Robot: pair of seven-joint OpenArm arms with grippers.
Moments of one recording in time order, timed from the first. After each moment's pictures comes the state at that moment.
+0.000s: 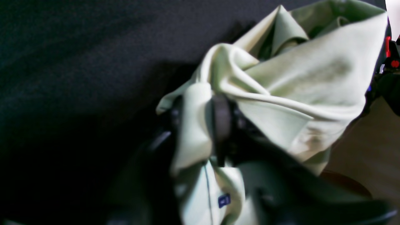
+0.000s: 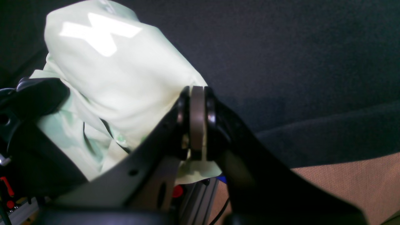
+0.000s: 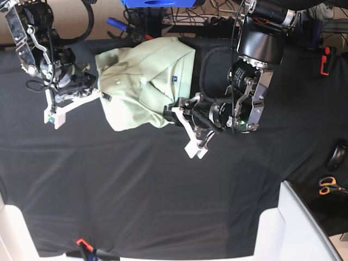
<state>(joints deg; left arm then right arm) -7.2 -6.8 11.9 69.0 -37.1 -17.9 56.3 -15.9 22.7 -18.4 108.8 39.6 -39.4 -46.2</state>
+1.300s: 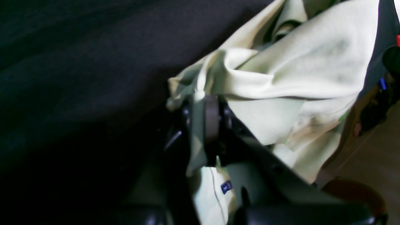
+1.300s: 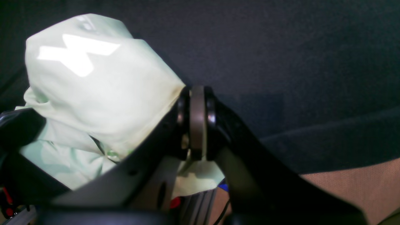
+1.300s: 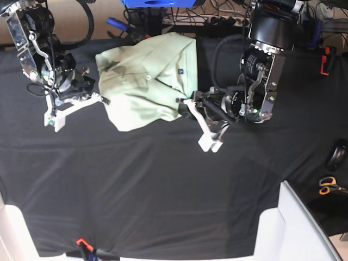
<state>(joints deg) -1.0 -10.9 10.2 78.2 -37.3 -12.7 56.3 -13.9 22.2 -18.6 105.8 39.6 -39.4 -46.2</state>
